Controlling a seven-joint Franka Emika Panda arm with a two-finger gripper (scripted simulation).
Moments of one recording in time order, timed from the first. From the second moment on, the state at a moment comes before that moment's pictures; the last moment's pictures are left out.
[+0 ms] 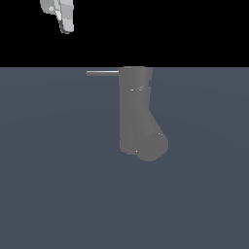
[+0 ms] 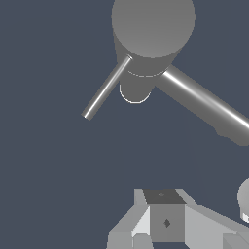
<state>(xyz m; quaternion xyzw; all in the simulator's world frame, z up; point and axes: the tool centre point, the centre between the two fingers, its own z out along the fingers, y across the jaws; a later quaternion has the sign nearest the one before) -0.101 0.112 0.361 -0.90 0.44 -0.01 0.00</state>
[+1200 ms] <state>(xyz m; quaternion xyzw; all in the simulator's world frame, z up) 0.008 0.105 0.289 -0.76 0.65 0.00 0.00</state>
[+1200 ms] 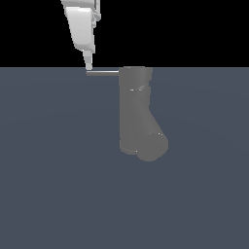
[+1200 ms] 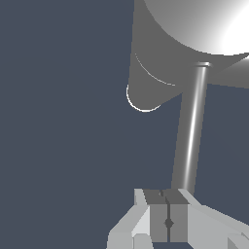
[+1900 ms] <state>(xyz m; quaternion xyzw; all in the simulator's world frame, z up) 0.034 0.092 0.270 -0.72 0.70 0.00 0.00</state>
